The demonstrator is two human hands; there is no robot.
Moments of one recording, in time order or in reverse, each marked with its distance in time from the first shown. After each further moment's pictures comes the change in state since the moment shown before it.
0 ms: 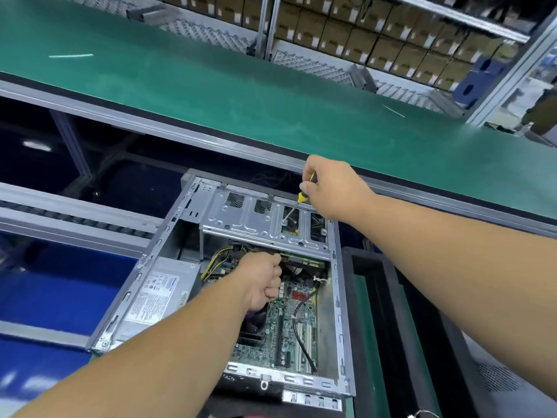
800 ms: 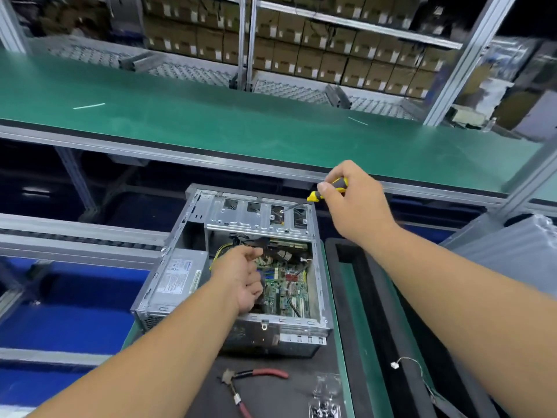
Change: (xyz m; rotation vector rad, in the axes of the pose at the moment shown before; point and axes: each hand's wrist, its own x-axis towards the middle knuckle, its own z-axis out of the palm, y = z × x) left_hand -0.129 -0.018 0.000 -0.188 0.110 0.157; right_hand -0.158 -0.010 -0.051 0.371 0.422 0.115
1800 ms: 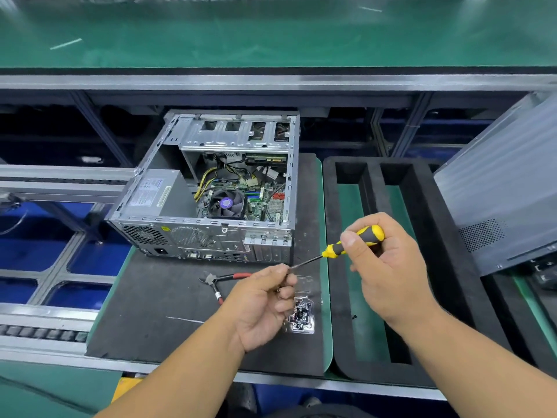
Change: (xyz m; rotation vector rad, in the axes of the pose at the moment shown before) left_hand -0.093 -0.203 -0.001 -0.108 -0.174 -0.143; right_hand -0.235 0.126 -0.036 0.610 -0.060 0.197
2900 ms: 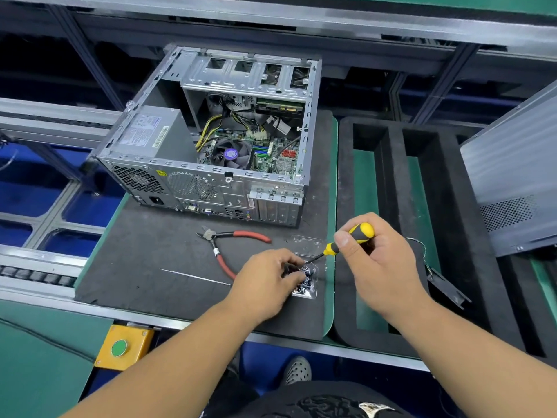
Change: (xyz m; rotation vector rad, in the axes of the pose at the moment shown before) left_hand 0.039 -0.045 -0.069 1.500 0.196 0.513; right_hand -0.028 0.056 0.019 -0.117 -0.175 -0.010
